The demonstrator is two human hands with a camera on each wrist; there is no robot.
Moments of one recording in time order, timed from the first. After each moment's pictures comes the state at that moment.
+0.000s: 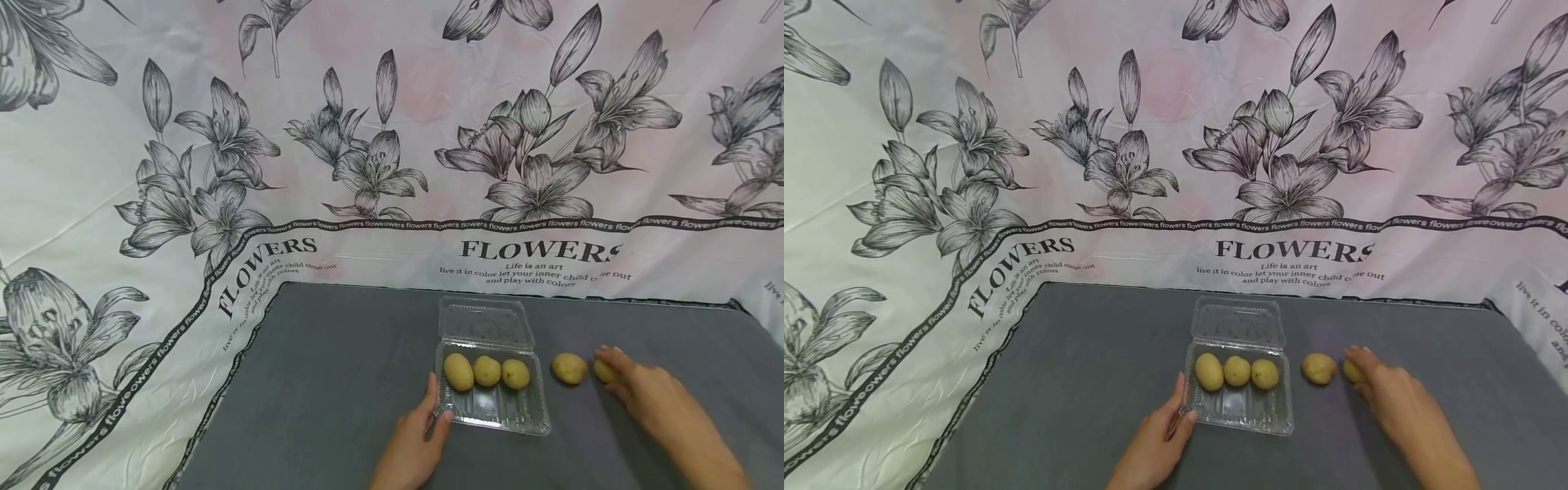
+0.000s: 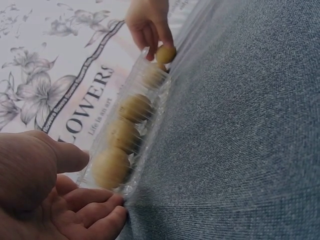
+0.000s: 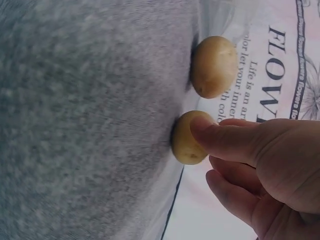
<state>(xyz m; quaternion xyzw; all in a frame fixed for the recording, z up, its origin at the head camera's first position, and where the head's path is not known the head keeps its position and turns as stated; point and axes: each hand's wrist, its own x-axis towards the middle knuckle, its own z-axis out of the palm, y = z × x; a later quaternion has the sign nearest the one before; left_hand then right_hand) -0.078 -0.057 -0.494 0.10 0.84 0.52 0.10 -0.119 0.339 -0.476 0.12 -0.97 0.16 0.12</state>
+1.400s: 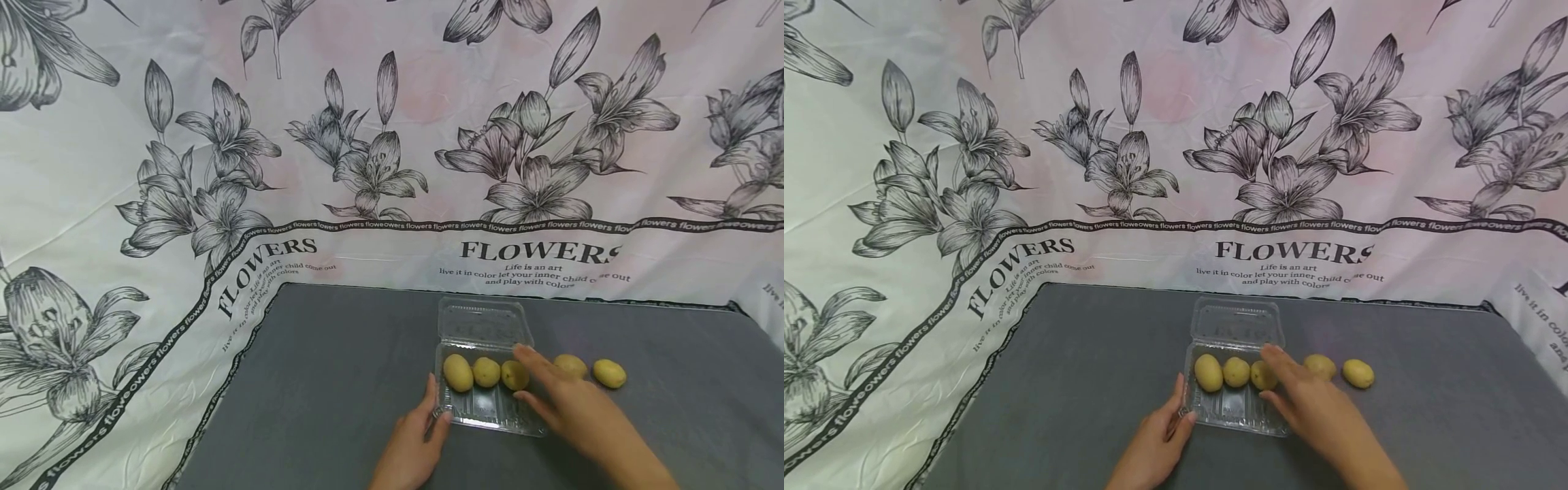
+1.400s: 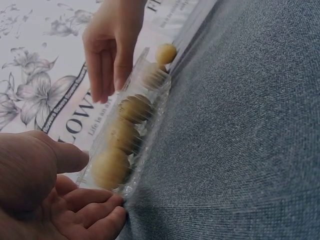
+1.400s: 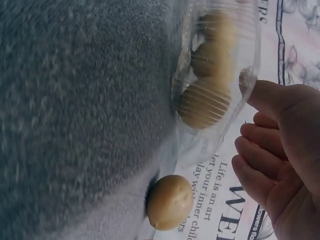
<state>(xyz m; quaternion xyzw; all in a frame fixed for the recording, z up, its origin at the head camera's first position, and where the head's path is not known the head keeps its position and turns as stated) -0.077 -0.057 -0.492 0.10 0.84 0.52 0.10 -0.109 0.233 -0.469 0.25 -0.93 0.19 0.18</state>
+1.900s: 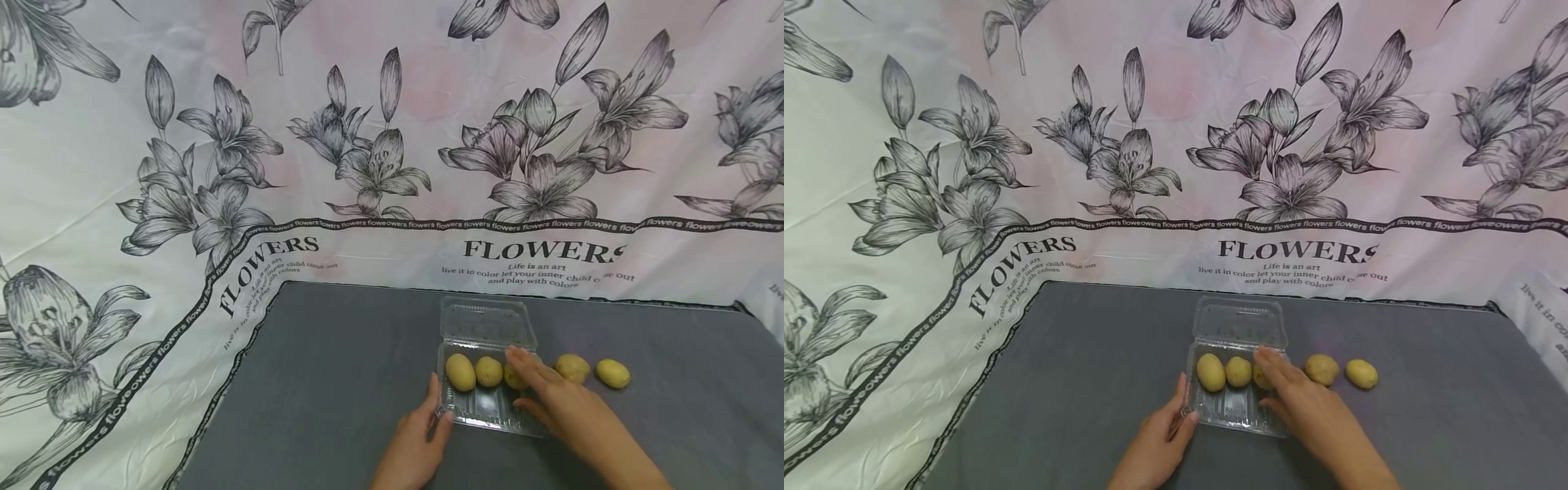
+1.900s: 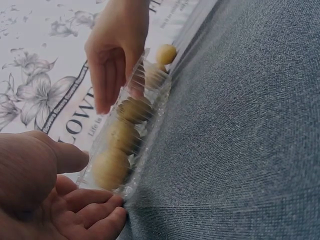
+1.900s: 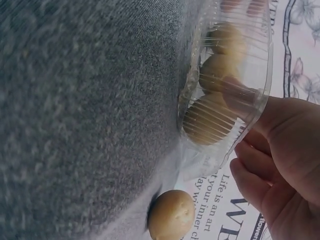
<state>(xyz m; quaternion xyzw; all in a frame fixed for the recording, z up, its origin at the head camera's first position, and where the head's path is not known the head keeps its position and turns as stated) -0.078 -0.058 -0.493 0.11 0.84 0.52 0.10 -0.111 0.223 -0.474 0.27 -0.94 0.15 0.17</state>
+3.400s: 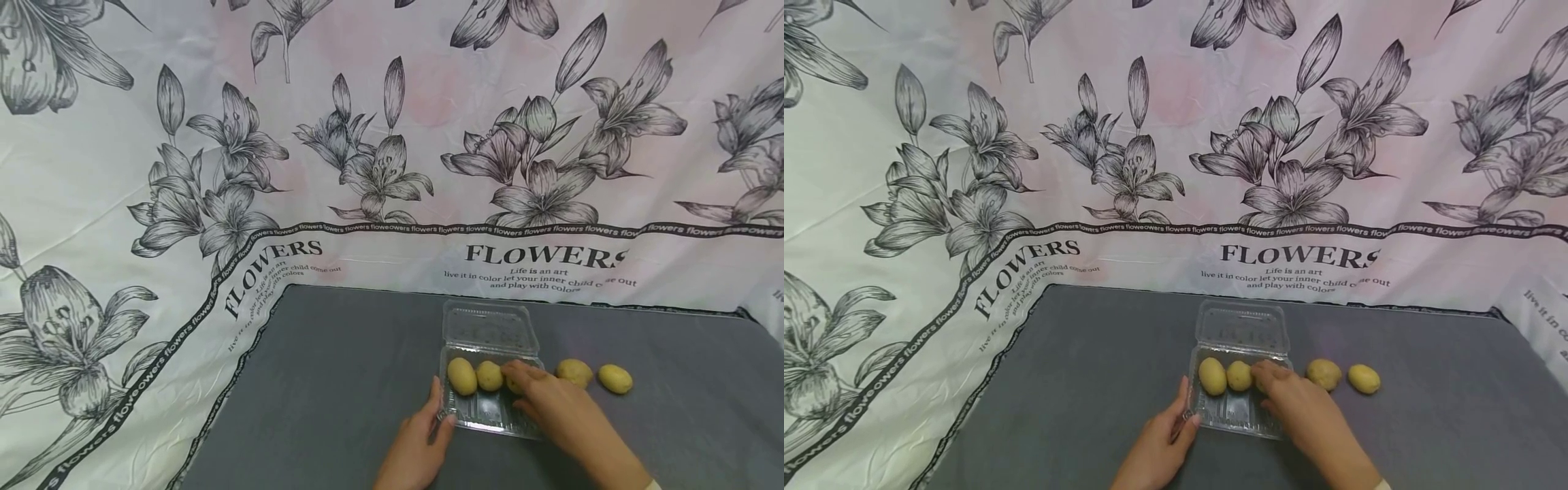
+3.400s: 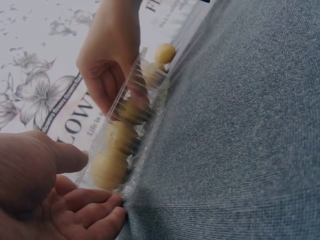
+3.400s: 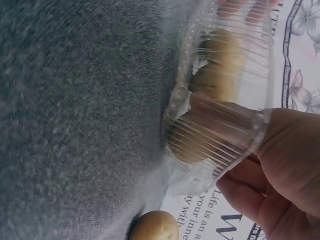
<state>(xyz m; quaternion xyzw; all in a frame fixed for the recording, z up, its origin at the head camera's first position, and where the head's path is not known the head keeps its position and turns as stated) -0.079 -0.058 -0.494 0.12 0.85 0.51 0.07 -0.119 0.208 -0.471 0.25 -0.96 0.10 0.13</state>
